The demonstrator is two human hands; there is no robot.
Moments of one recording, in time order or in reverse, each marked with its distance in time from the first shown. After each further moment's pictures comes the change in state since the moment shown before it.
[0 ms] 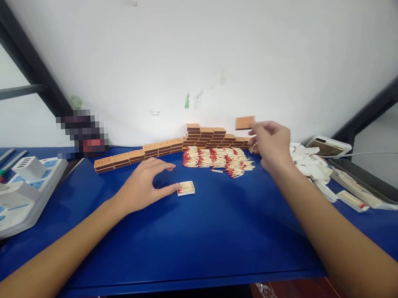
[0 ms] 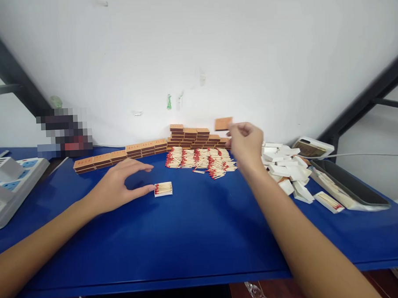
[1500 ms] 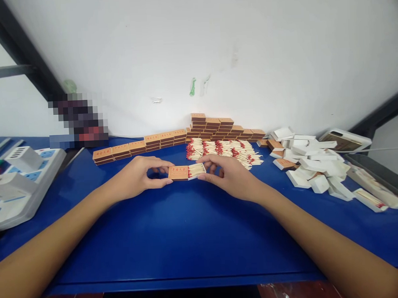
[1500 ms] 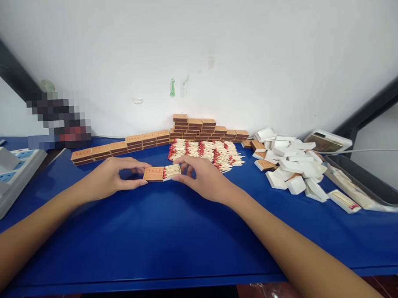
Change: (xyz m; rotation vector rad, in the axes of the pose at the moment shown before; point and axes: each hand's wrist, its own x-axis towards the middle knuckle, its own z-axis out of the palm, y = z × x) left_hand 0.003 -0.026 -0.015 -0.239 -0.246 -0.092; right_hand -0.088 0.016 0.025 -0.224 -0.990 -0.351
